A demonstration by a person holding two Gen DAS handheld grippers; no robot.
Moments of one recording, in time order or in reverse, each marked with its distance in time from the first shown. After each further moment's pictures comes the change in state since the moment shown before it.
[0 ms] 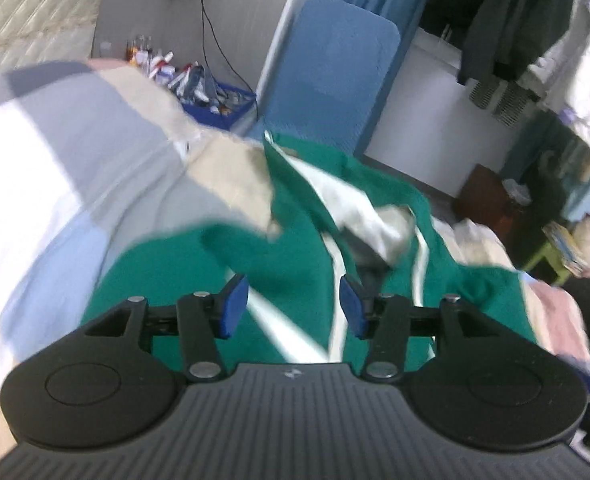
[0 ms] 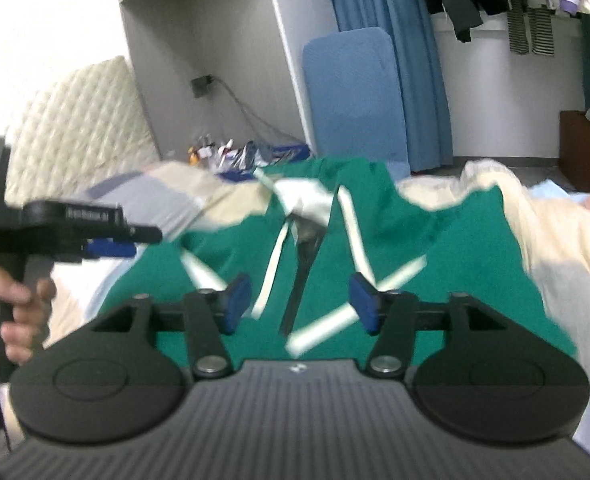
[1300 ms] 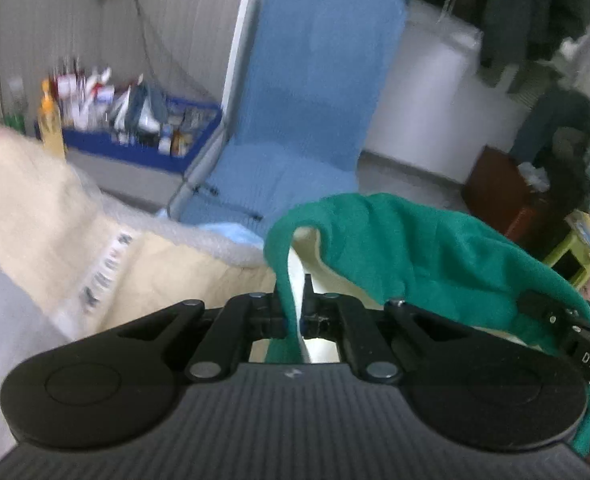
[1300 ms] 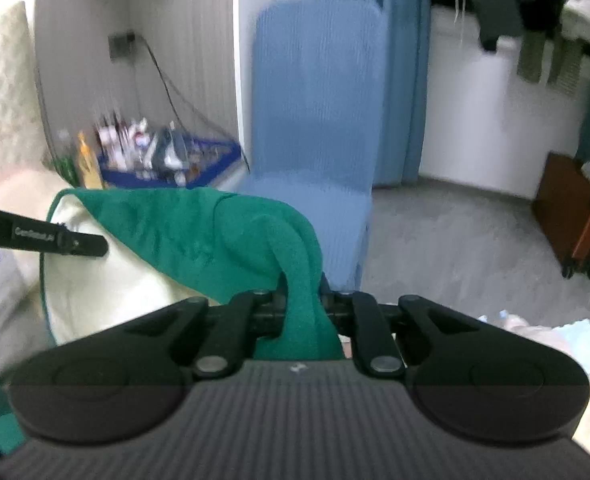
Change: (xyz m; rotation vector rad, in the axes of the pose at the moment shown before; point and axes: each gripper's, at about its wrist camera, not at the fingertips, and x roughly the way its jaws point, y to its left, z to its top) left arm 0.222 -0.013 0.162 0.110 0.045 -0.034; right arm 0.263 -0.038 0.150 -0.161 0.066 -0.195
